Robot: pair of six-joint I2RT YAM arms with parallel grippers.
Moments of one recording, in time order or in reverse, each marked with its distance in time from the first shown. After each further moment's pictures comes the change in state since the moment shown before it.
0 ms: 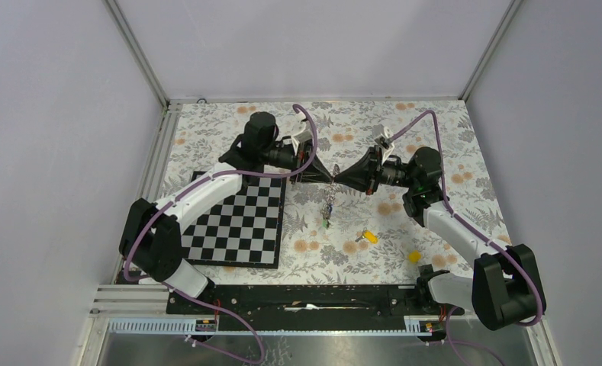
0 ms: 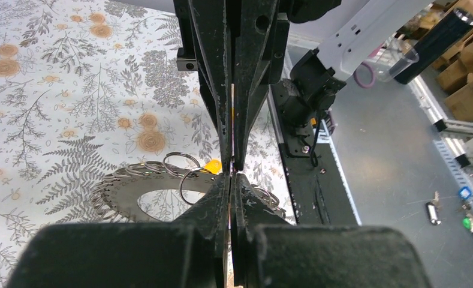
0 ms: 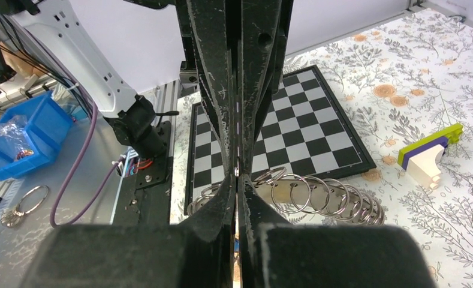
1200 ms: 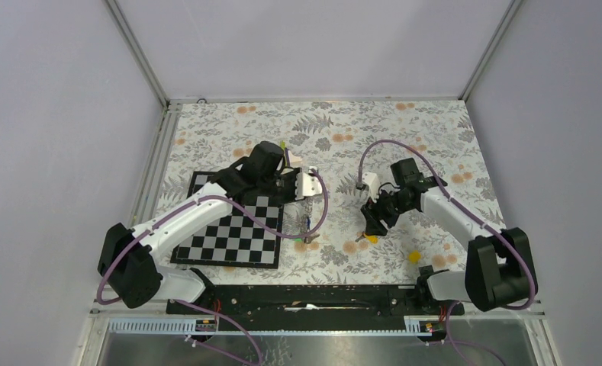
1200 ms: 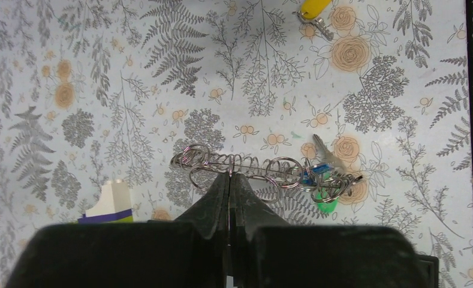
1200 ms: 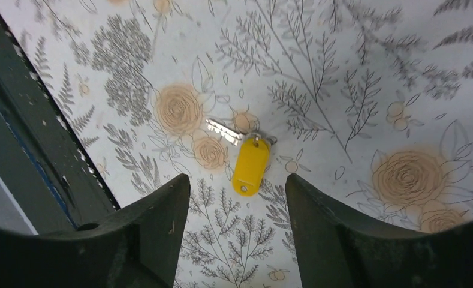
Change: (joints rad) left arm -0.140 -0.199 -0.095 -0.579 -0.649 0.872; right arm -0.028 0.085 0.138 -1.442 0.503 -1.057
